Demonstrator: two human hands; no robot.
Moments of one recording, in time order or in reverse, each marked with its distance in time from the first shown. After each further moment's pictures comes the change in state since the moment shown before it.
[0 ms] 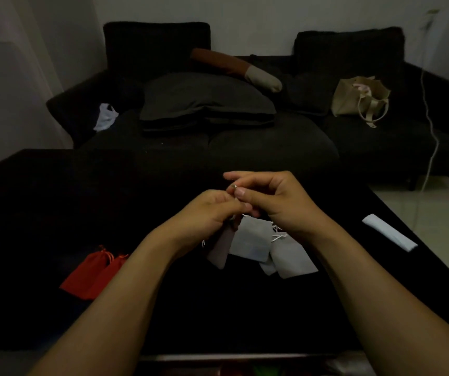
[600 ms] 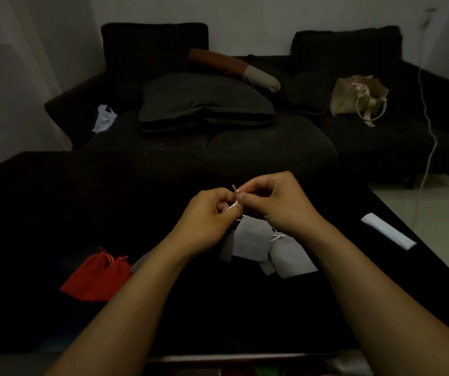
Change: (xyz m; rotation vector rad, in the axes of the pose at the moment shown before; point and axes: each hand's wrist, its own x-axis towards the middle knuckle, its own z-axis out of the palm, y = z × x) left_hand 0.006 -0.015 0.004 0.301 0.214 0.046; right_hand 0.002 0.002 0.000 -0.239 0.103 0.114
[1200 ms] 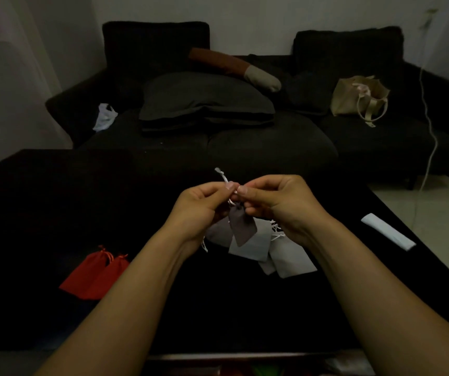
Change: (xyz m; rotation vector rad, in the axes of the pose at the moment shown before) left_hand 0.003 0.004 0.000 -0.671 0.101 -0.174; right_hand -0.006 -0.011 -0.003 0.405 0.011 0.279
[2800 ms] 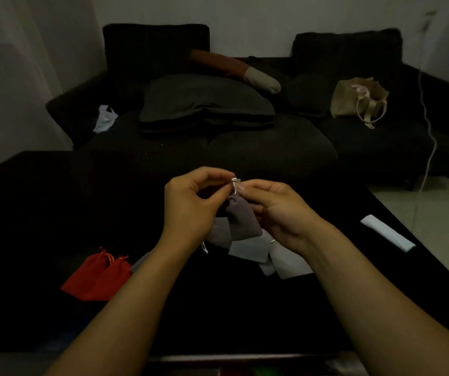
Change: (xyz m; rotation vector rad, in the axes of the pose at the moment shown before) left_hand -0.010 0.009 -0.004 0.495 0.199 0.620; right_hand 0.002 0.006 0.004 0.091 -0.154 0.075
